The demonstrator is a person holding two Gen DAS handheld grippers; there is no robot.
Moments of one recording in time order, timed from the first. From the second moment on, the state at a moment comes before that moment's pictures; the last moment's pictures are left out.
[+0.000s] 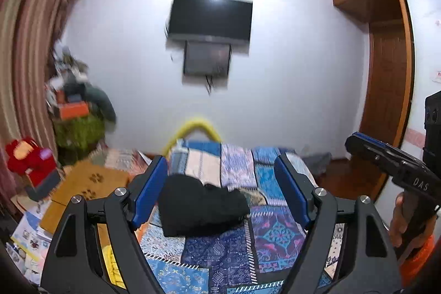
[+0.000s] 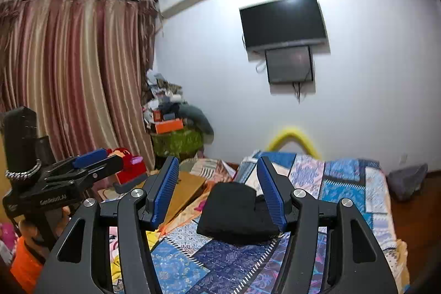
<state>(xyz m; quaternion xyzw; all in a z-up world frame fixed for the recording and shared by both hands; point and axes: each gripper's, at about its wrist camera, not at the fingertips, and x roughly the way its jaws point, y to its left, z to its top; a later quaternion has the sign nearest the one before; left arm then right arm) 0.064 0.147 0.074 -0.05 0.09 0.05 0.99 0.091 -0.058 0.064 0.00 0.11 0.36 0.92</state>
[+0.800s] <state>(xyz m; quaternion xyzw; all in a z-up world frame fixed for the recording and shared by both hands) -0.022 0.091 0.051 -0.03 0.02 0.12 0.99 0.050 -0.082 0.046 0.02 0.07 0.28 0.96</state>
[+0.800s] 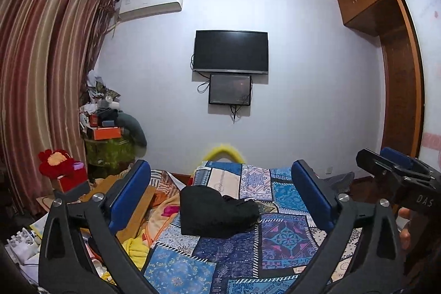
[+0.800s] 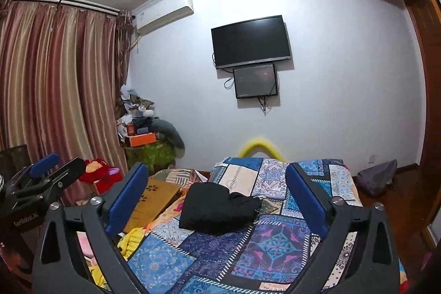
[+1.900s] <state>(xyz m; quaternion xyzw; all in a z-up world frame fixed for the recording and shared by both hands) -0.016 0.100 0.032 -0.06 0.06 0.13 0.99 0.033 -0.077 0.033 -0.03 0.09 0.27 0.96</state>
